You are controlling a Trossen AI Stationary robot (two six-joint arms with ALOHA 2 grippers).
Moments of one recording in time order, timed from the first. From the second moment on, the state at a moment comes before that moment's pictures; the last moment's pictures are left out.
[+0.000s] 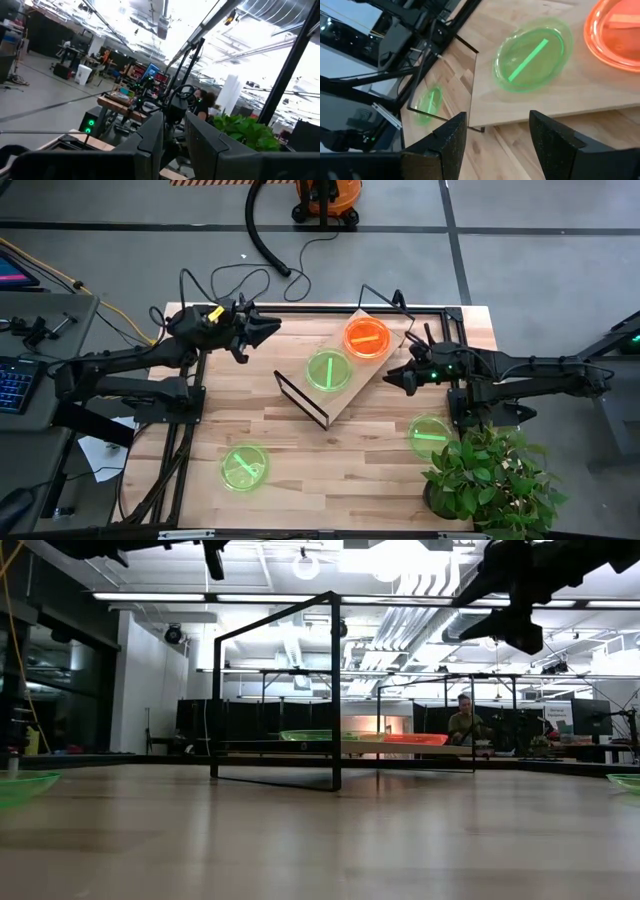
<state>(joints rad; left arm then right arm) 0.37 0.93 0.65 0.59 0.25 -0.50 -0.10 0.75 0.59 -0.31 0.00 0.83</state>
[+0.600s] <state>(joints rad) 0.37 0.93 0.65 0.54 0.25 -0.42 -0.09 0.75 0.59 -0.36 -0.06 0.80</state>
